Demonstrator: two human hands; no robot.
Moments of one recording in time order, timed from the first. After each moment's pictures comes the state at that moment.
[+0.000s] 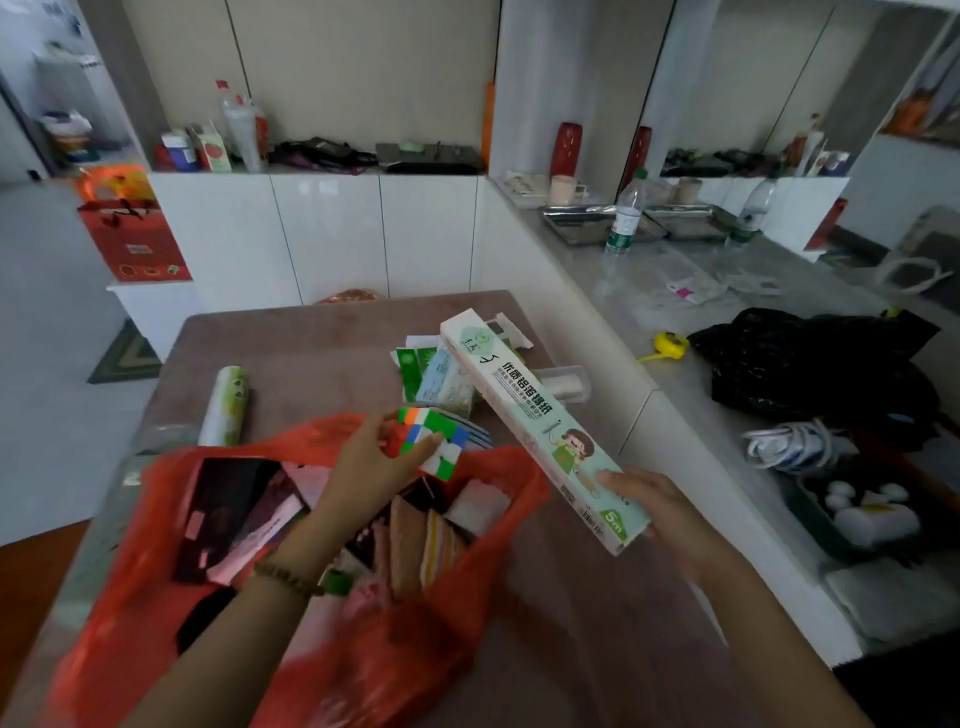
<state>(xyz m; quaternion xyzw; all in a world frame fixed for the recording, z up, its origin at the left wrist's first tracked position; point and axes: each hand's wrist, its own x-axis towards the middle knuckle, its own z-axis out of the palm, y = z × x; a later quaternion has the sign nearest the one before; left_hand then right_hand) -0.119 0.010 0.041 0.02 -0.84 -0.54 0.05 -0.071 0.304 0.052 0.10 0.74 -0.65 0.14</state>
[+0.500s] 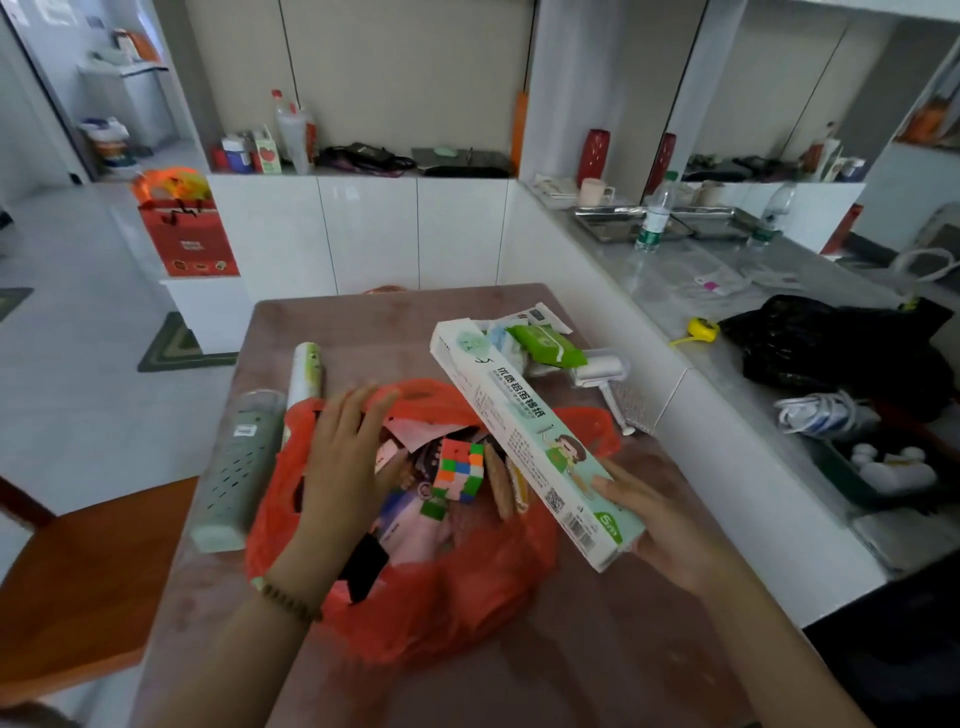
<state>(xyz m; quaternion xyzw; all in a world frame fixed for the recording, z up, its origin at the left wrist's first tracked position) -0.018 -0.106 0.038 -0.08 -0.94 -0.20 0.28 0.020 0.197 0.061 0.04 0.61 -0.76 0.22</state>
